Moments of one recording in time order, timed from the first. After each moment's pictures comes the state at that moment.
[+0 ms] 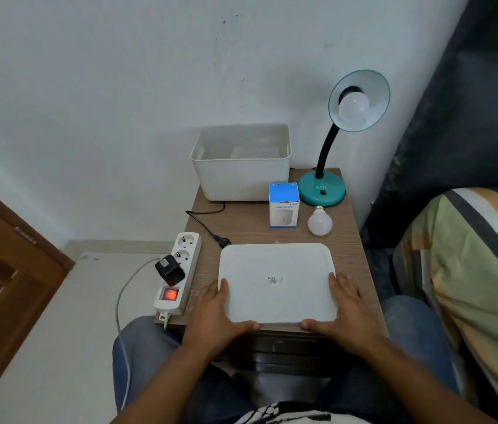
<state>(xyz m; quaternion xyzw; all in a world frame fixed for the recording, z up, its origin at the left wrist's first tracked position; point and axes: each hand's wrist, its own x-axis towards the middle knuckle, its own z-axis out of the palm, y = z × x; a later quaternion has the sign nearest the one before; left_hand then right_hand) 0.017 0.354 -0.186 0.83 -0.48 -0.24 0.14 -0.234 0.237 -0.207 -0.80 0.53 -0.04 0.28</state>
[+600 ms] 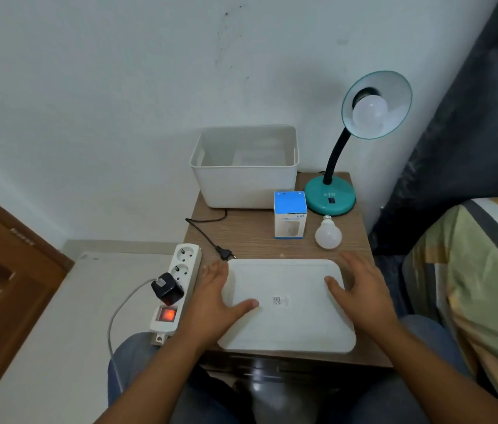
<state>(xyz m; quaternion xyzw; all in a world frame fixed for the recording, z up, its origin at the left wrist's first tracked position) 0.051 0.304 -0.177 0.81 -0.50 -0.23 0.23 -0.212 0.166 -0.193 -0.77 0.55 -0.22 0.23</state>
